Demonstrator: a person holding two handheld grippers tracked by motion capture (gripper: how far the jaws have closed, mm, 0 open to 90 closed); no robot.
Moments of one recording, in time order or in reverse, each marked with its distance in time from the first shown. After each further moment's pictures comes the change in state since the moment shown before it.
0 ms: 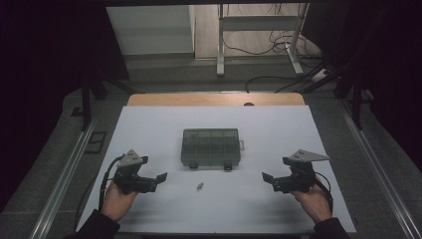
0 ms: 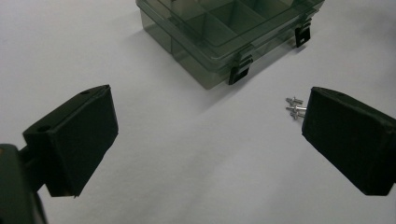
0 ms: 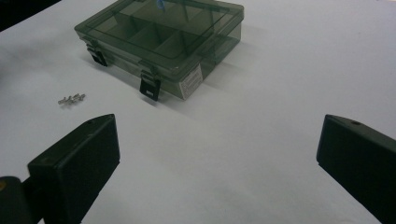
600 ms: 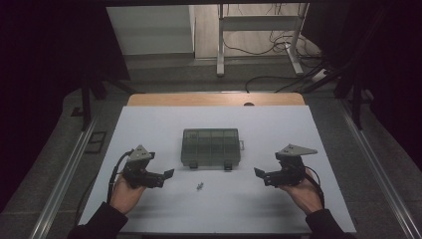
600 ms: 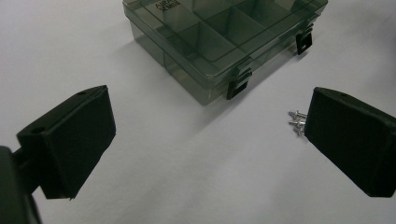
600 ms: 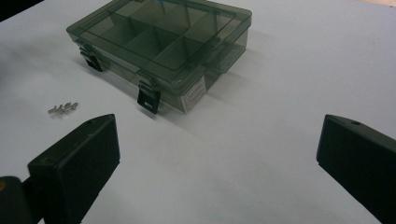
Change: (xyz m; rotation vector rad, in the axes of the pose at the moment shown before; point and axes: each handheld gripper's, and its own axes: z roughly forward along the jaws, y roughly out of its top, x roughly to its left) left arm -0.002 0.013 0.019 0.007 -0.008 0.023; right arm 0.006 0.014 0.023 0.021 -0.014 -0.023
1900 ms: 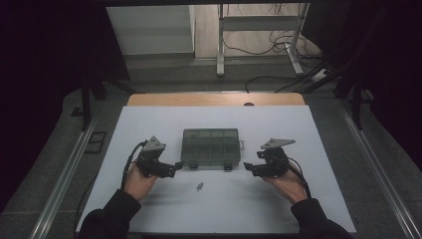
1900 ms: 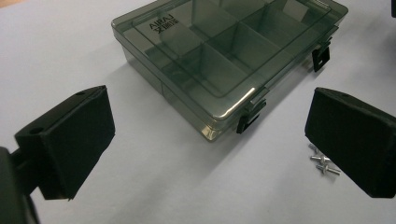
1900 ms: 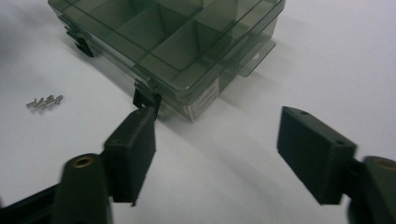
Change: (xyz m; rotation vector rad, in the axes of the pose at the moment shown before) left arm 0.006 0.023 0.038 0.013 -0.006 0.041; right arm 0.003 0.015 0.045 0.123 0.037 -0.046
